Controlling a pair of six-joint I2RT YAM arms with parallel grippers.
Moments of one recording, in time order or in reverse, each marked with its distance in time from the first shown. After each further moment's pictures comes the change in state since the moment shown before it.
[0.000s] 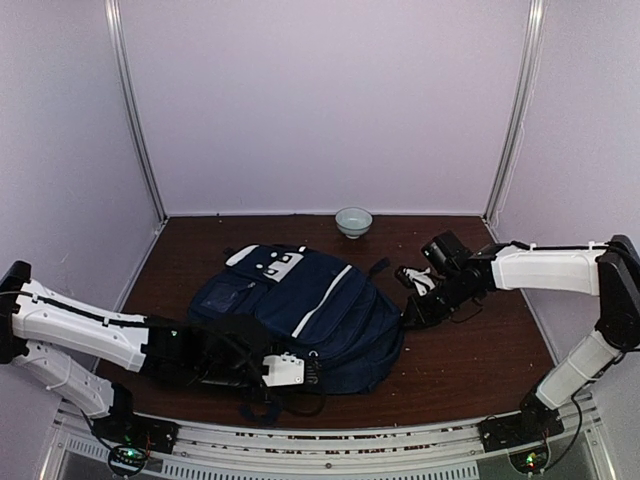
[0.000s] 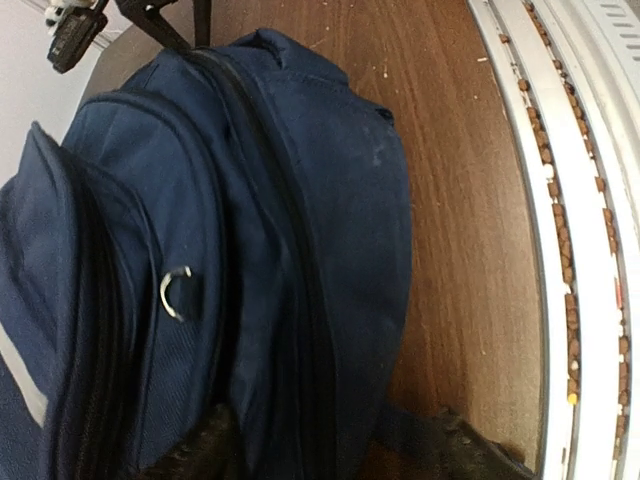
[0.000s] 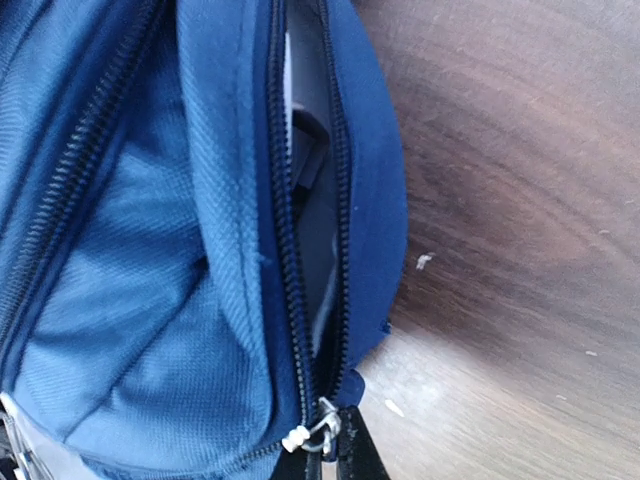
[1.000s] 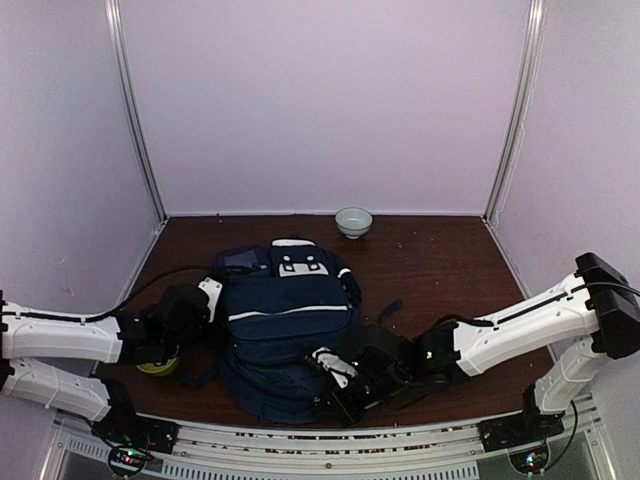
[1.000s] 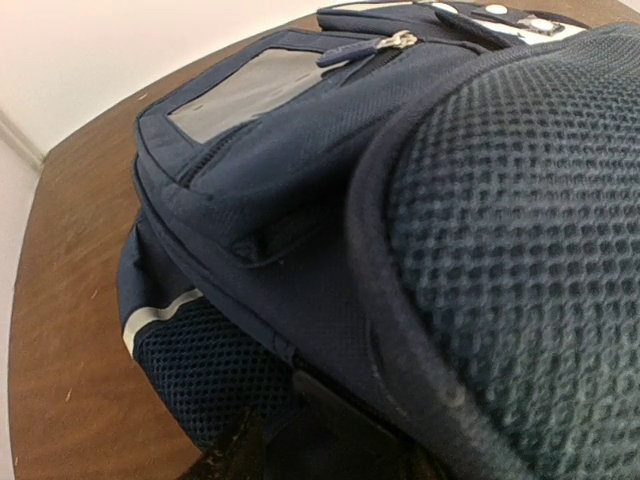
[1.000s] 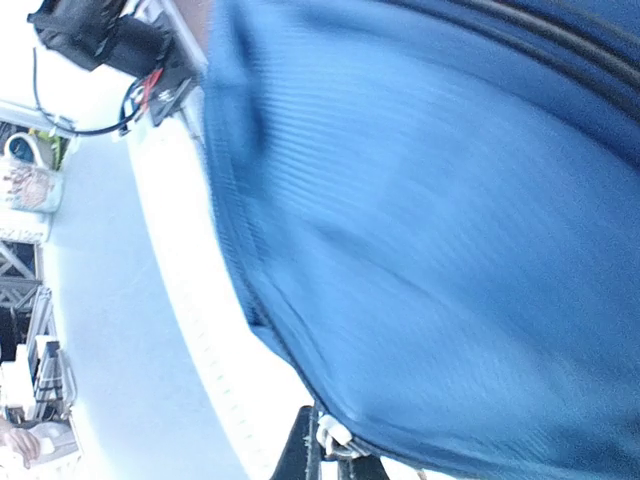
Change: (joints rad) left arm 0.431 -0.238 -0.279 0.133 -0.333 -0.693; right arm 0.760 0.085 -0.037 0.450 0.082 0.373
